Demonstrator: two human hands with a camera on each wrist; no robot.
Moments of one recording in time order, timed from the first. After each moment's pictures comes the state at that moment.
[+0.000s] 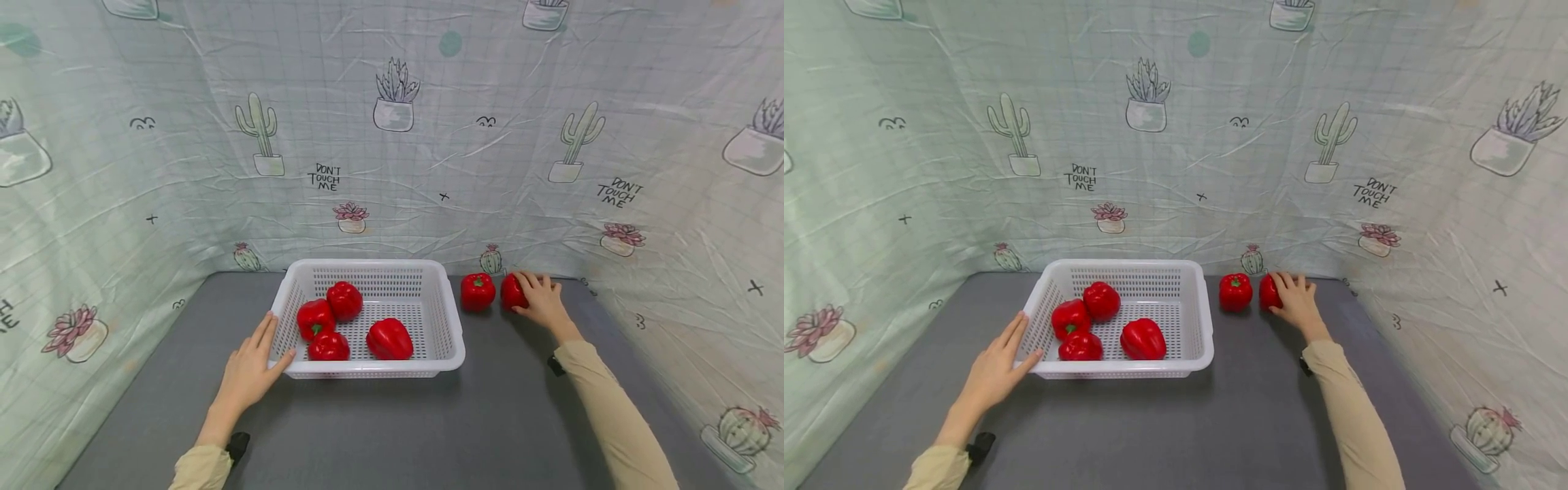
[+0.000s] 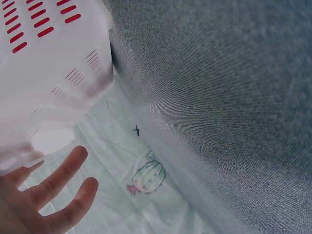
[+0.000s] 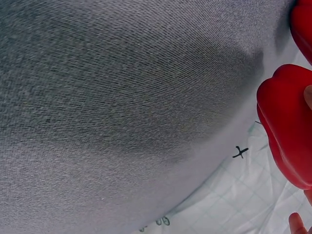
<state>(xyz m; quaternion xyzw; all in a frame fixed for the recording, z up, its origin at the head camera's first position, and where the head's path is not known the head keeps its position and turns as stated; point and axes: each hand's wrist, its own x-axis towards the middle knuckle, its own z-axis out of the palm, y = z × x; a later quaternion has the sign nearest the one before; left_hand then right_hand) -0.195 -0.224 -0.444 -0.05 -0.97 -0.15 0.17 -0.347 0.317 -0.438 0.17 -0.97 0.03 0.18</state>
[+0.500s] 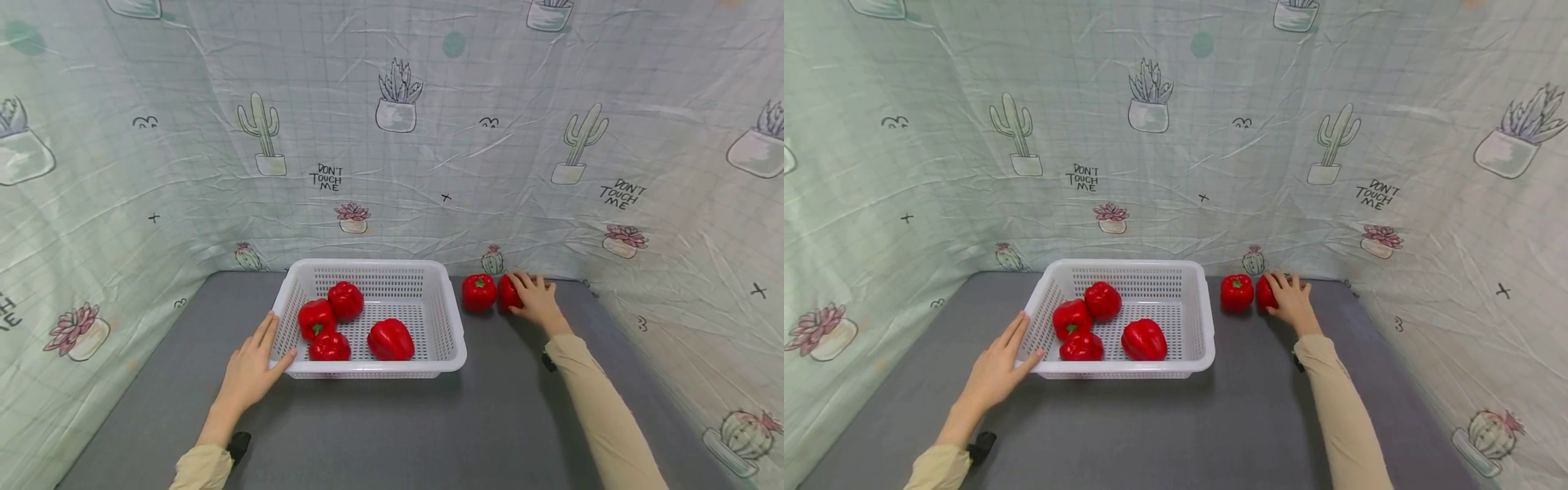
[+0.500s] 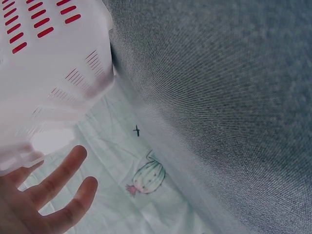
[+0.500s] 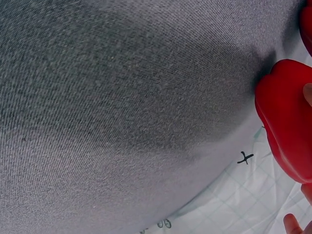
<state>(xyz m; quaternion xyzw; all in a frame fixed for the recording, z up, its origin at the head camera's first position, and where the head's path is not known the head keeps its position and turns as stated) -0.196 -0.224 -0.443 -0.05 -0.97 -0.15 0.17 -0.361 0.311 -0.444 0.16 -0.98 0.01 0.15</state>
